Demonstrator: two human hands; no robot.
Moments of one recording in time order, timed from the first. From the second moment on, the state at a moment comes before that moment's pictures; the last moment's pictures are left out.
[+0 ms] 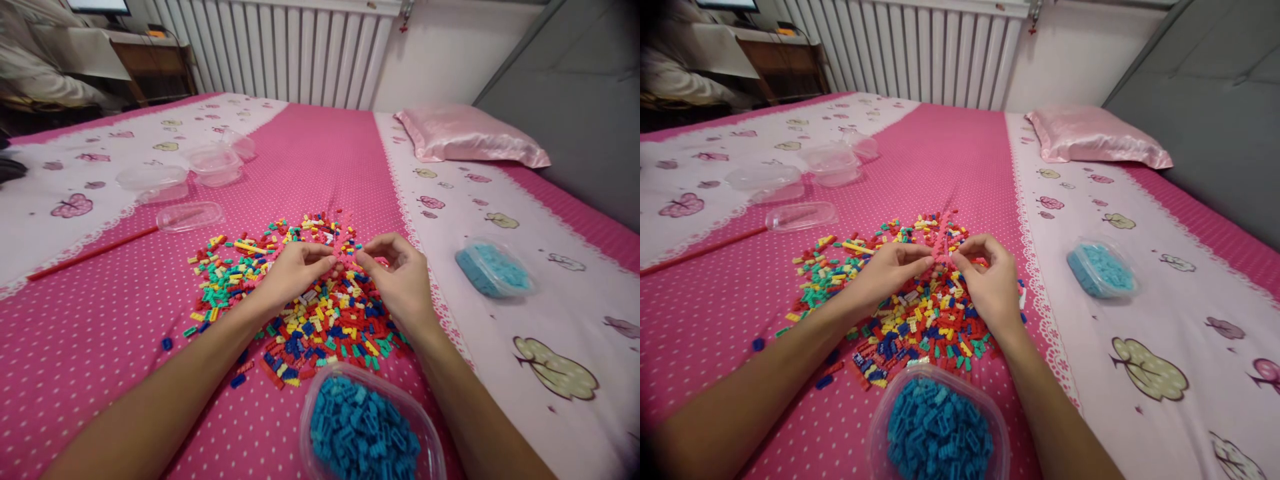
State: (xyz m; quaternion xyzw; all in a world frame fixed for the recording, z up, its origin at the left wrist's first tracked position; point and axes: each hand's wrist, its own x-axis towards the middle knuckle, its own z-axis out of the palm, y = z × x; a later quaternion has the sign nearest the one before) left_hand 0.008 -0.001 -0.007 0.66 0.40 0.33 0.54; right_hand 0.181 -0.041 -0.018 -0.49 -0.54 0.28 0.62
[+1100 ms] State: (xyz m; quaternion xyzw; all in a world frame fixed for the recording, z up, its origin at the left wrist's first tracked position) left_hand 0.010 -0.012 -0.010 0.84 0.42 0.30 0.17; right_hand 0.164 -0.052 -0.014 -0.49 -0.57 0.27 0.60
